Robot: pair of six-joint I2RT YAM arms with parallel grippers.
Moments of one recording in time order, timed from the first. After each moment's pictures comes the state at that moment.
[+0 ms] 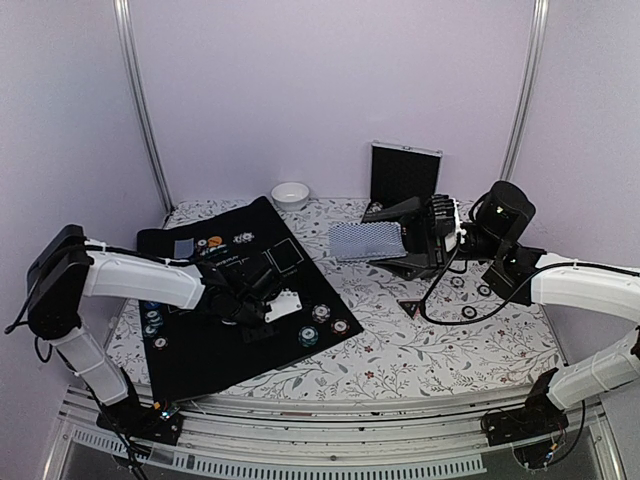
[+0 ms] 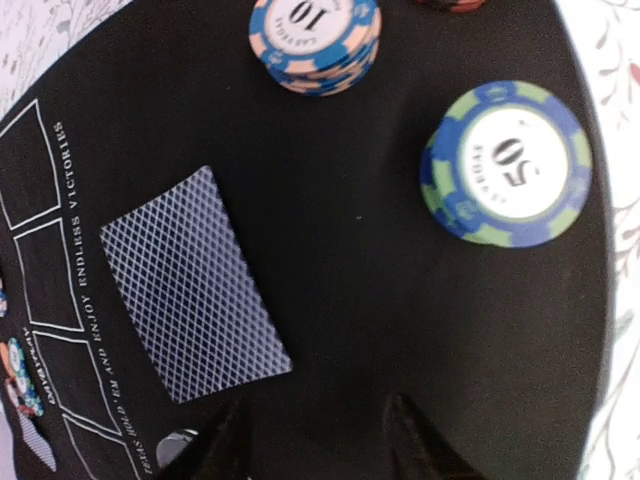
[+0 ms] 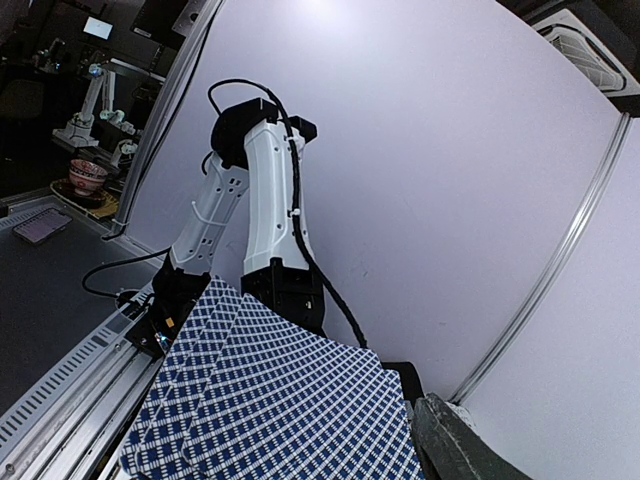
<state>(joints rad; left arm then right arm) -0.88 1.66 0.92 -0.37 -0.21 0.42 0.76 1.27 0.84 0.67 -0.89 -0.31</state>
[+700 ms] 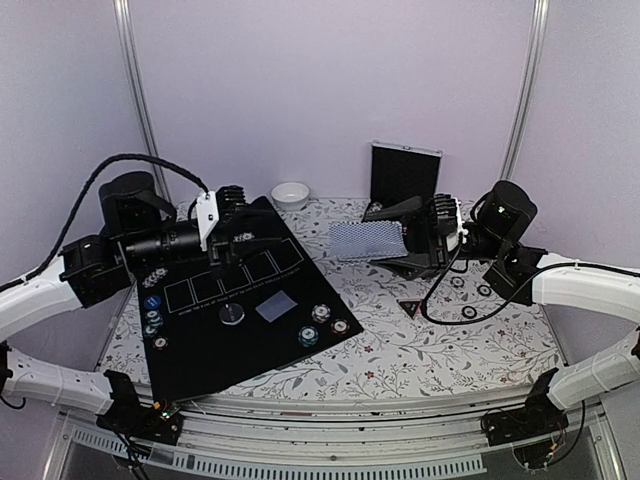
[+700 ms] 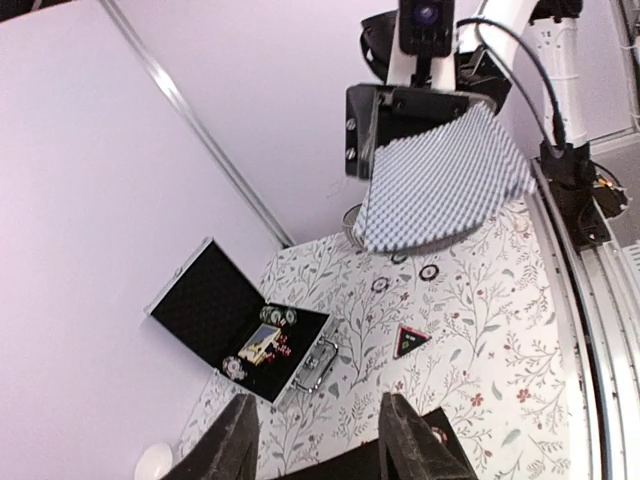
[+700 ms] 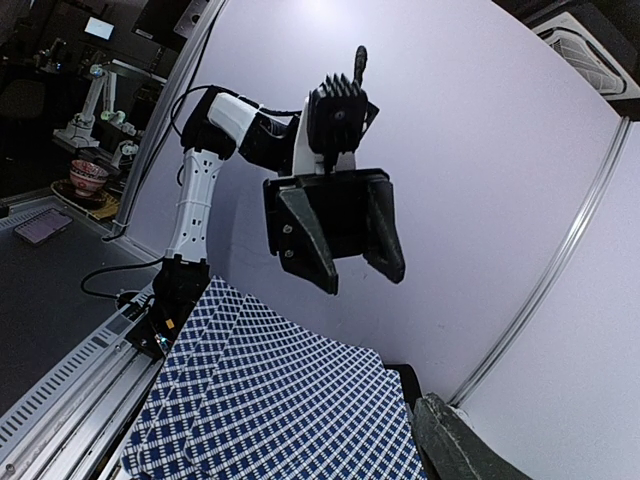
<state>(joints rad) -0.90 1.01 0.95 -0.06 0.25 0.55 0.76 1.26 0.84 0.67 -0.90 -0.31</state>
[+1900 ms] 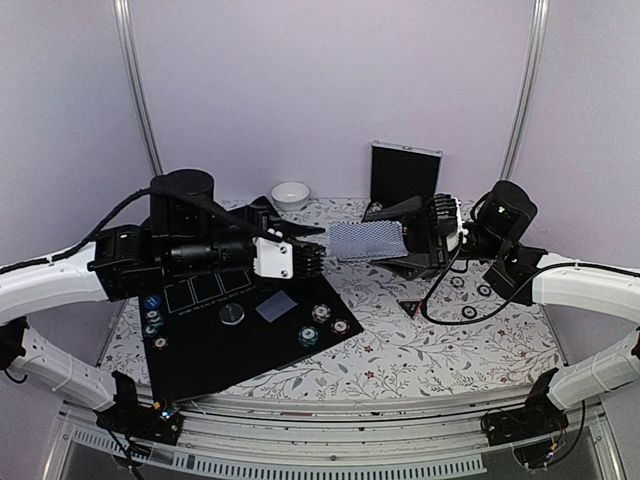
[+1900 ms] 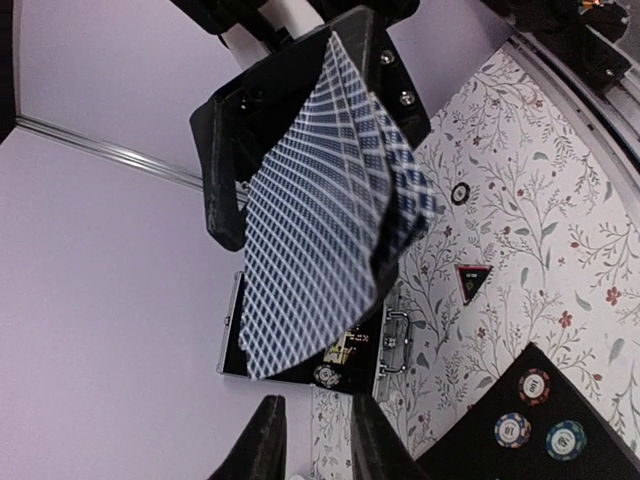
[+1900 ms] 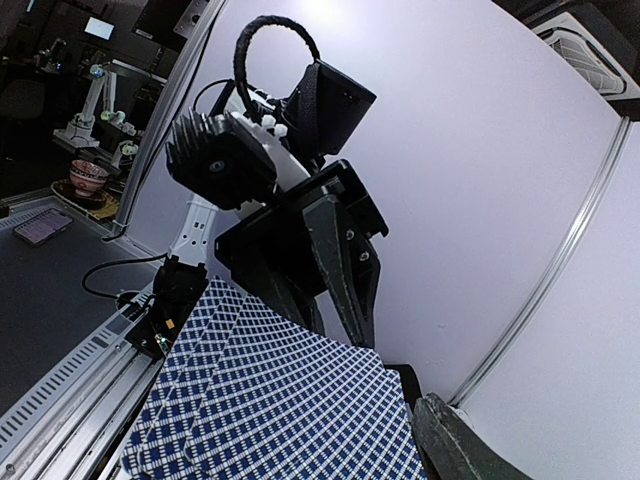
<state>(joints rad) -1.12 1.23 1.15 -0.14 0.01 1.07 0.76 1.26 0.84 0.67 -0.90 -0.31</state>
